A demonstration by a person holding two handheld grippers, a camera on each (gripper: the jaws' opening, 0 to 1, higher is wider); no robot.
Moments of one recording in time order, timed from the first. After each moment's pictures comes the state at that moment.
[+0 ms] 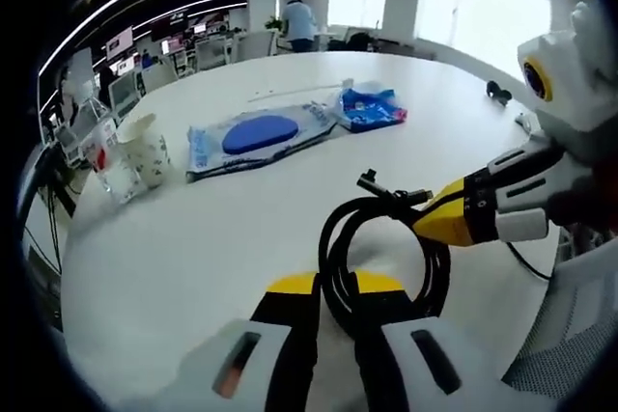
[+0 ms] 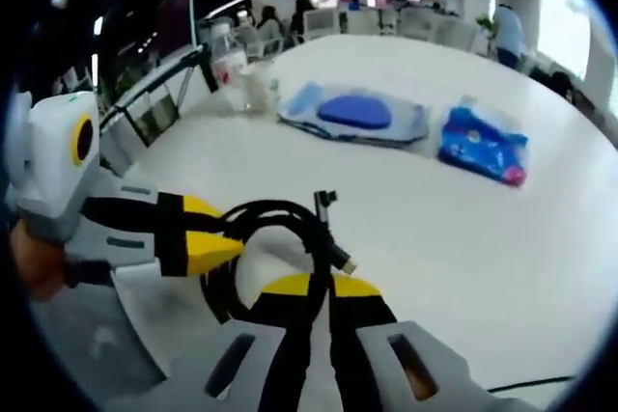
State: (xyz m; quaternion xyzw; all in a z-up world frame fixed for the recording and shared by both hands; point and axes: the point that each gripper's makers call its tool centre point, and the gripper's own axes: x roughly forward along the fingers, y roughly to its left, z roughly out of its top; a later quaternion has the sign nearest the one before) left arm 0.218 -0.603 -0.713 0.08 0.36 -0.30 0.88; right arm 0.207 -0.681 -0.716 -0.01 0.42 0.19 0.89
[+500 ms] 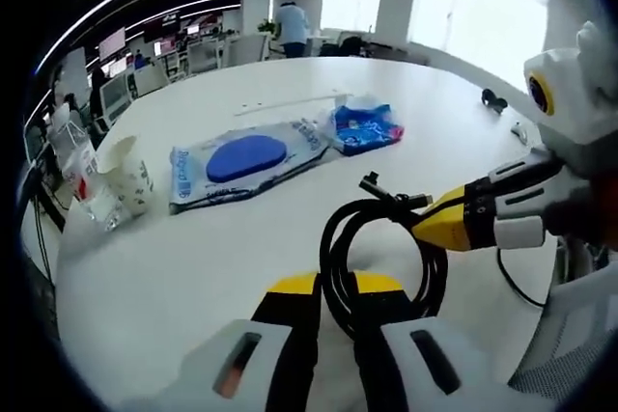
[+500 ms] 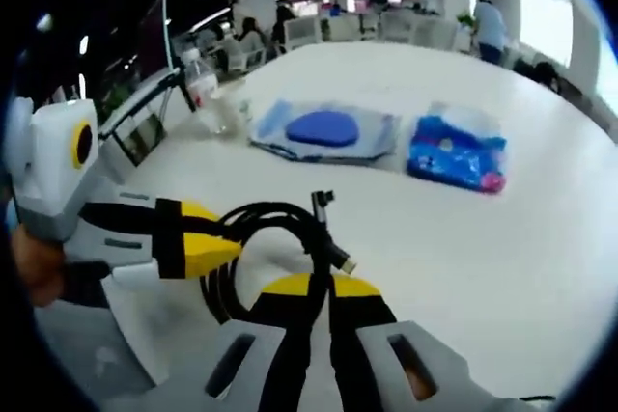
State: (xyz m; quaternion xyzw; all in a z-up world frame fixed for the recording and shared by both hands) left arm 0.249 -0.631 -0.706 0.07 0.36 -0.32 0.88; right arm 0.234 -0.708 -0.707 0.01 0.41 0.16 0.90
